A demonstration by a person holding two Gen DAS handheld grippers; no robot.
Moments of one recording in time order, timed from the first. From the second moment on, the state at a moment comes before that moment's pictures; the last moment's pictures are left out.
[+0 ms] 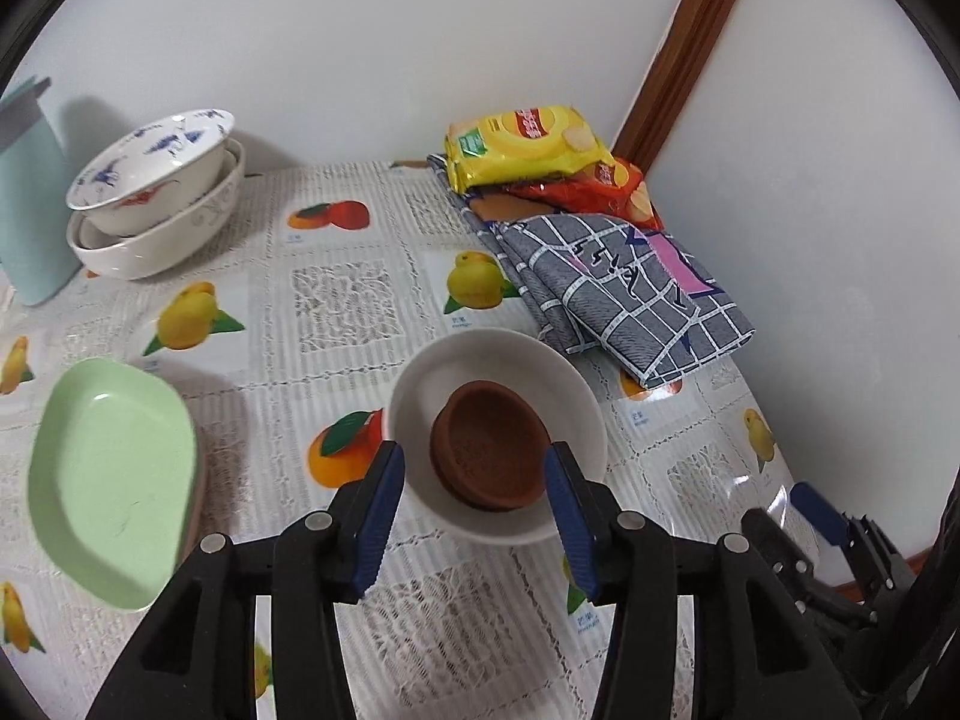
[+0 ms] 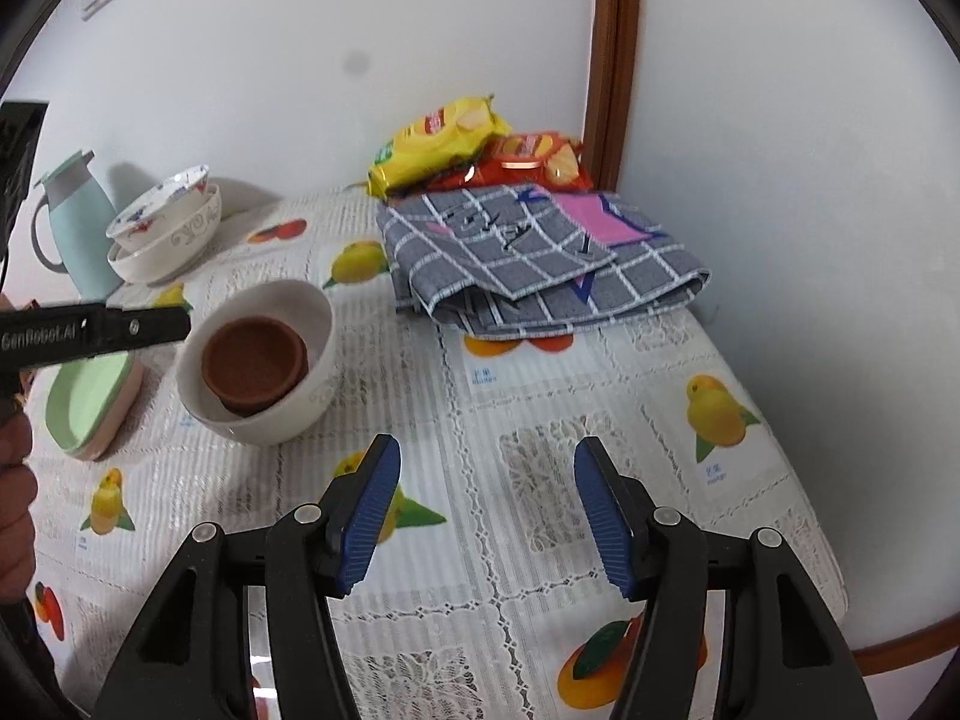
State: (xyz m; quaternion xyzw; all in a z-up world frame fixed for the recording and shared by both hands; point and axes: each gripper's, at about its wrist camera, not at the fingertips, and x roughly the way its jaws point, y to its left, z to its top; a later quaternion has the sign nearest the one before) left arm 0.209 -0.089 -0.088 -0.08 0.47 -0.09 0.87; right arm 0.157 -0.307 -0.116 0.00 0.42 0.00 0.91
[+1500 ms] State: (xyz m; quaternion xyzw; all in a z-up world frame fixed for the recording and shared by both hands) left arm 0.230 -0.046 -0.115 -0.08 0.51 -0.06 0.86; right arm 0.243 -0.250 -0.129 0.03 0.48 0.06 0.87
